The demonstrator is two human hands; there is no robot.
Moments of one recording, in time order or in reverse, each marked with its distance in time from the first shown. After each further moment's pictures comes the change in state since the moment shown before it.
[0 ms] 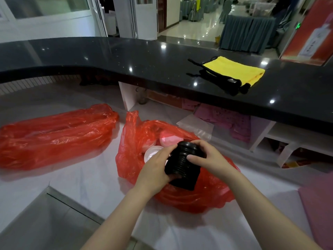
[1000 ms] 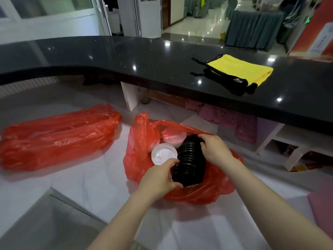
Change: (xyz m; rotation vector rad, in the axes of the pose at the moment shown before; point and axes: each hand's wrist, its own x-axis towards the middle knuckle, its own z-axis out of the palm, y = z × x) left_hand 0.005 -0.018 0.013 0.288 -0.238 -0.248; right_hand 0.065 0.028 -0.016 -0.777 0.166 0.062
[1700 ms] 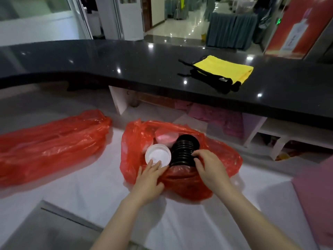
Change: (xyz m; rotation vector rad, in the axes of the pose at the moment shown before) left_hand 0.002 -0.037 0.012 0.086 -0.151 0.049; right_hand -0.082 -0.014 0.019 0.157 0.225 -0.047
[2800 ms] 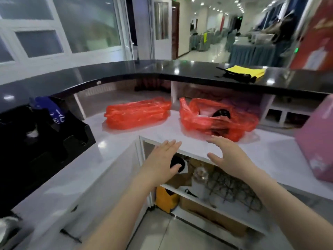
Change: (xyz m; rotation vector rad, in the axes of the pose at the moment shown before) left_hand -0.391 -0.019 -0.055 0.144 0.304 0.166; right_hand -0.281 -0.231 -0.039 -0.172 -0.176 -0.163
